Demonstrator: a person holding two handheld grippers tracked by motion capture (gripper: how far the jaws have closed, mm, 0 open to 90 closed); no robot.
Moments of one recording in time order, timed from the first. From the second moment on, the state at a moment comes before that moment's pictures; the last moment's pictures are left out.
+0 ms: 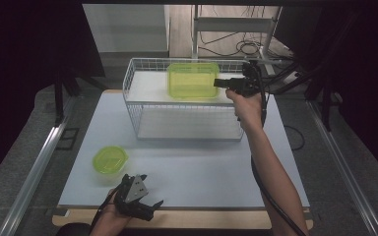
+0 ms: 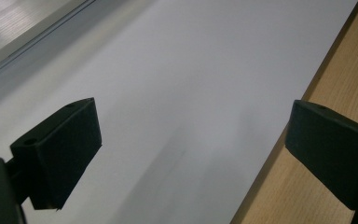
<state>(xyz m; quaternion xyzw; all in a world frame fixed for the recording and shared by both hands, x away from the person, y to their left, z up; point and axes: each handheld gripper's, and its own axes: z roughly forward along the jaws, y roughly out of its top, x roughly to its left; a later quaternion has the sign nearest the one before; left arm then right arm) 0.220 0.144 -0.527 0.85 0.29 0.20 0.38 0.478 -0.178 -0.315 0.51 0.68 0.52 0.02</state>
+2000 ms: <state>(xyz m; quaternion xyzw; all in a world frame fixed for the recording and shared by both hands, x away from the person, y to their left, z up) 0.218 0.149 -0.515 0.83 0.33 0.19 0.40 0.415 -0.175 -0.316 0.40 0.77 0.49 0.14</state>
